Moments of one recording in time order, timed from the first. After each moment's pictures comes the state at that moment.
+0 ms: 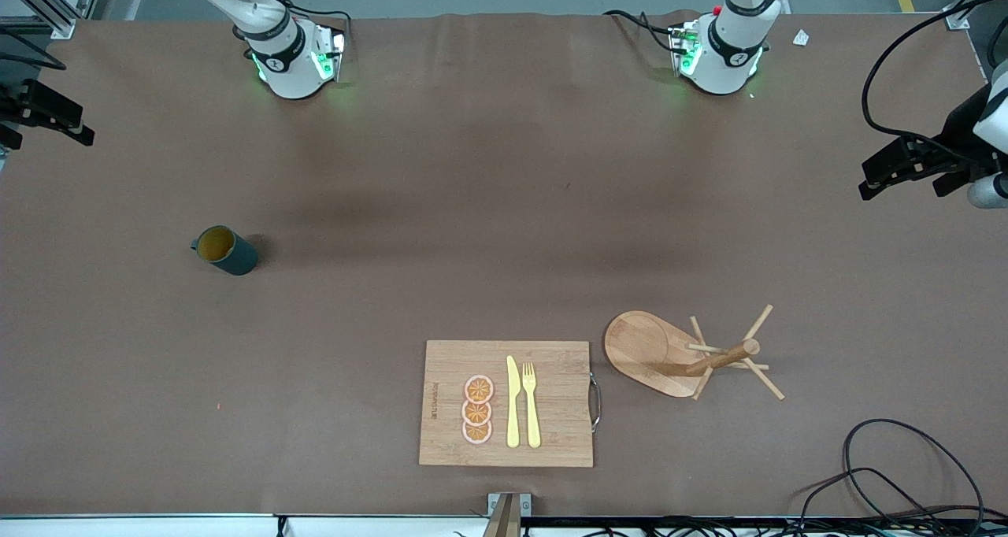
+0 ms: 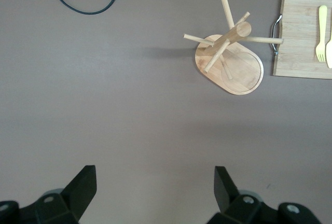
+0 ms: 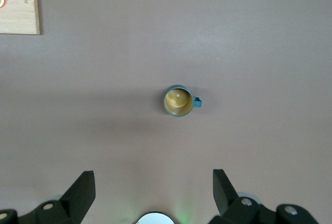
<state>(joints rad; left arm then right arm) -0.08 0.06 0.01 -1.45 -0.01 1.56 -0.11 -0.01 -0.07 -0.08 -1.53 0.02 1.41 -0.11</state>
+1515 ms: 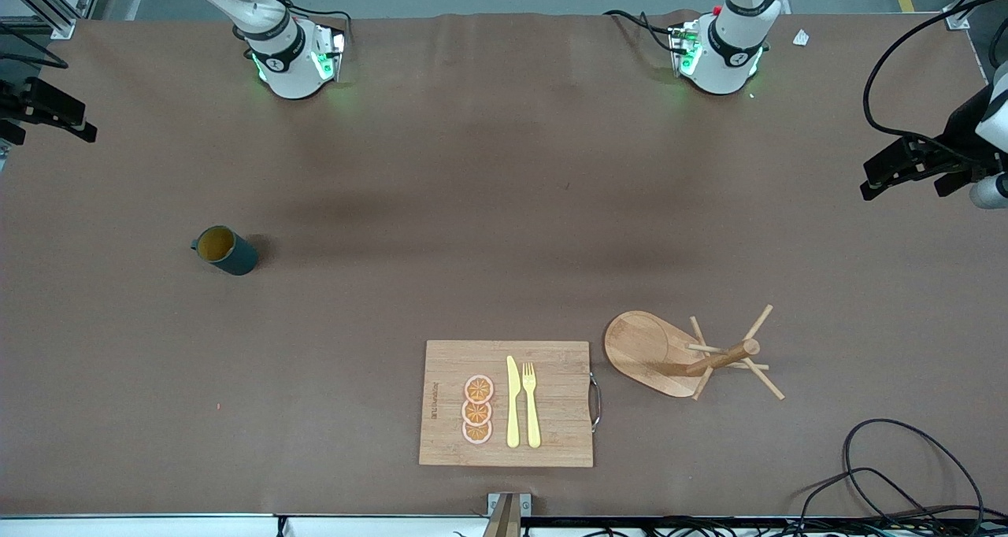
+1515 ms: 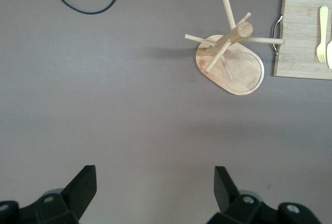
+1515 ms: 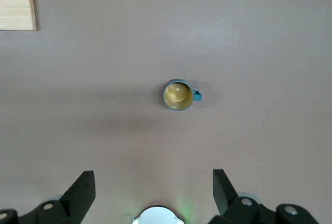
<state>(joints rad) -0.08 0.06 0.01 -1.45 -0.01 1.56 -0.11 -0.01 -0.07 -0.08 -1.53 0.01 1.38 -0.09</state>
